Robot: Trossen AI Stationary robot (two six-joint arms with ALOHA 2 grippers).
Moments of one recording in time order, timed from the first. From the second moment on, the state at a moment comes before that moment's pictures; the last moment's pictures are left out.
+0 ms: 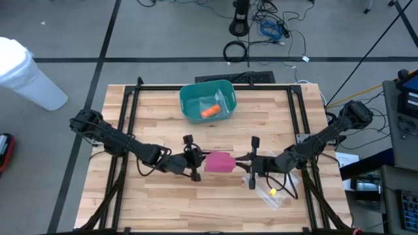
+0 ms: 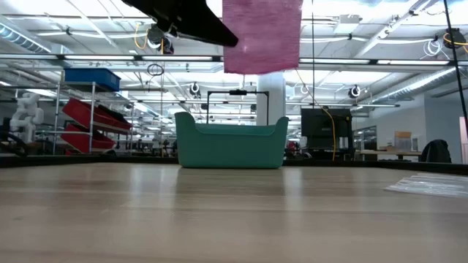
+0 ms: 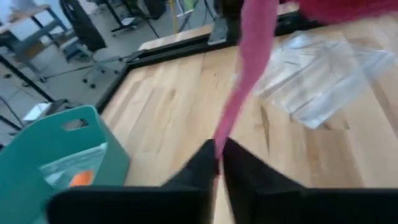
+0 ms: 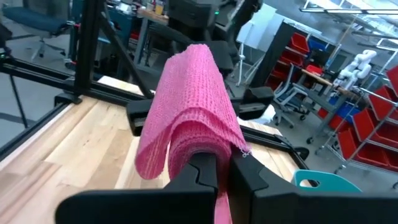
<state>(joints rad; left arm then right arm) -0.37 1.55 0.93 0.16 -0.65 0.06 0.54 1.29 0.70 0.53 0.65 -0.27</state>
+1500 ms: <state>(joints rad) -0.67 1.50 0.96 0.49 -0.42 0.27 0.37 1.39 0.70 0.43 0.68 -0.02</state>
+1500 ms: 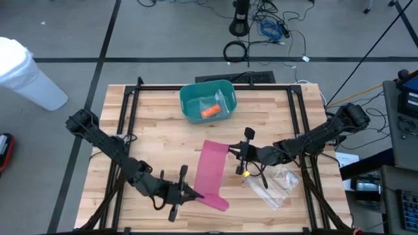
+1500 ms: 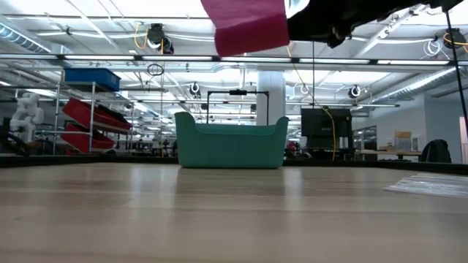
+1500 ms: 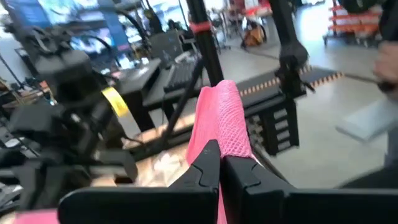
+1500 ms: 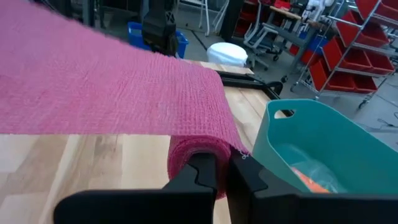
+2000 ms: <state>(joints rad) -0.71 1.58 0.95 0.28 -0.59 0.14 0.37 1.37 0.69 0.62 0.62 -0.01</state>
